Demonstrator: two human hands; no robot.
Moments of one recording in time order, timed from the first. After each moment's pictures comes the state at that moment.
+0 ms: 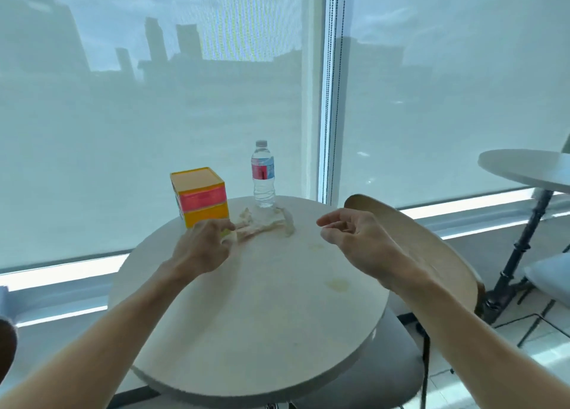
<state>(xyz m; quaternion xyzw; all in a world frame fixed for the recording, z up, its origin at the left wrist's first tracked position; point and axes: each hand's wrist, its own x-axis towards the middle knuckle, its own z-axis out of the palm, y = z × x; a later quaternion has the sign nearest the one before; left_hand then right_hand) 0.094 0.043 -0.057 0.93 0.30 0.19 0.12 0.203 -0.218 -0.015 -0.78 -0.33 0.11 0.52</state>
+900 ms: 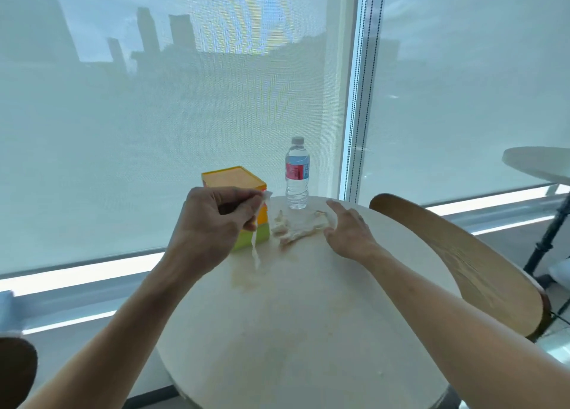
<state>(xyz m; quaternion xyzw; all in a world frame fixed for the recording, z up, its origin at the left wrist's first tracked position) 0.035 0.047 0.013 0.77 0.14 0.38 0.49 0.239 -0.071 -0.054 -0.91 -0.29 0.04 0.30</state>
